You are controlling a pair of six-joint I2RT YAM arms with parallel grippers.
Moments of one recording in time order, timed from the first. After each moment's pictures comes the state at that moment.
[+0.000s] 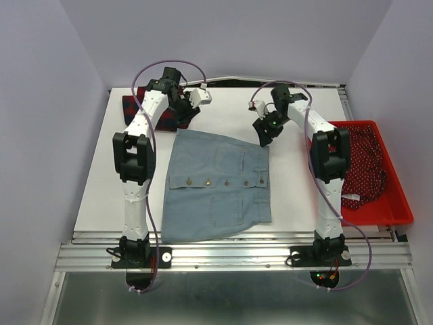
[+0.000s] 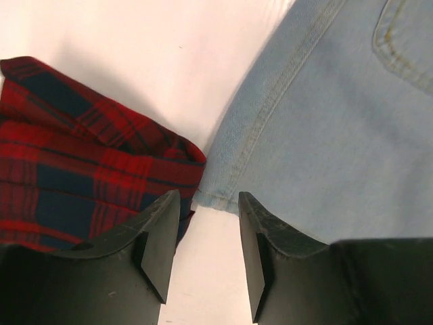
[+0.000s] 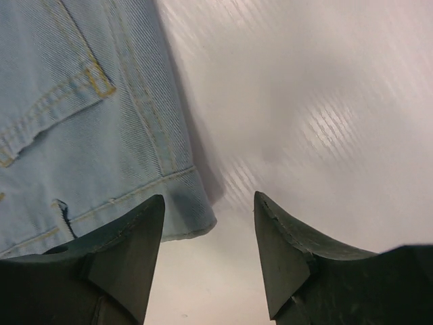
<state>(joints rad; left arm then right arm) -0.23 2.20 2.16 -1.02 0.40 0.93 0.23 2.23 1.95 -0.97 -0.42 -0.58</state>
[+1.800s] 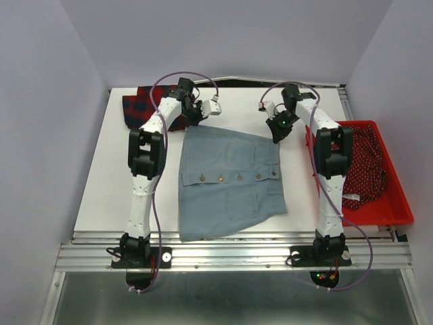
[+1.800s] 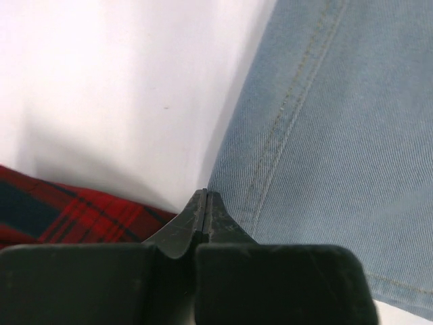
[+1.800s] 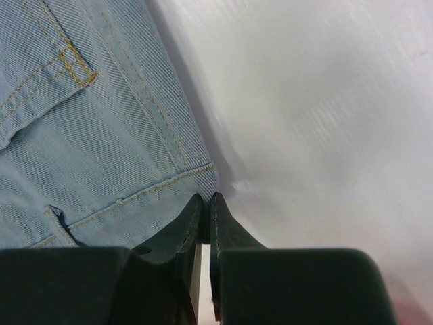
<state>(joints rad) -0.27 2.42 2.20 -0.90 0.38 1.09 0.13 2.31 2.00 -1.03 -0.38 -0.70</state>
